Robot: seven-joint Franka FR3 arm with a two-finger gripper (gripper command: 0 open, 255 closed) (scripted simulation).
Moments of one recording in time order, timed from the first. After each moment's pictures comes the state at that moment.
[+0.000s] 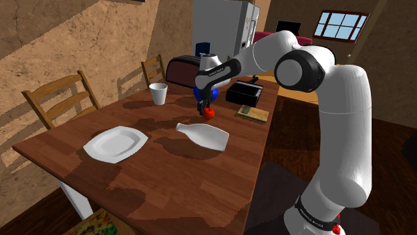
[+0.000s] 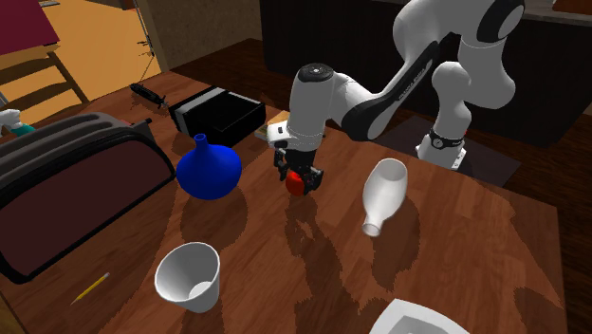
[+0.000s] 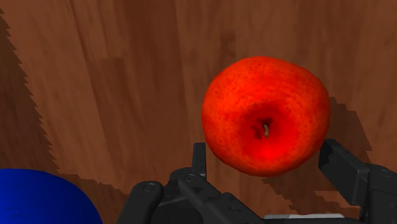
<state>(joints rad) -0.01 0.45 -0.18 -1.71 -0.02 2.25 -0.40</state>
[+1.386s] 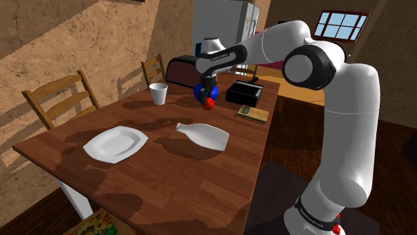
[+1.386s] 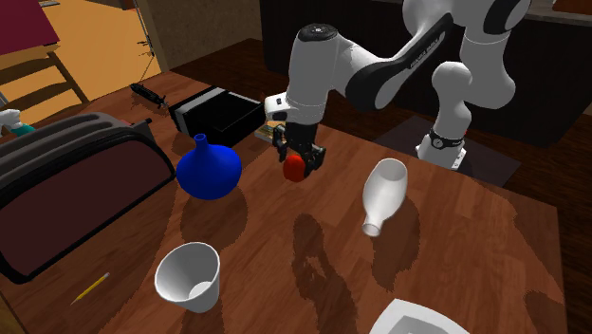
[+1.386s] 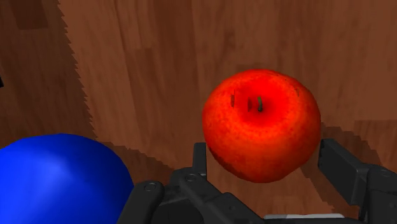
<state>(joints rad) 0.00 0.38 -0.19 -1.62 -0.03 2.09 -0.40</state>
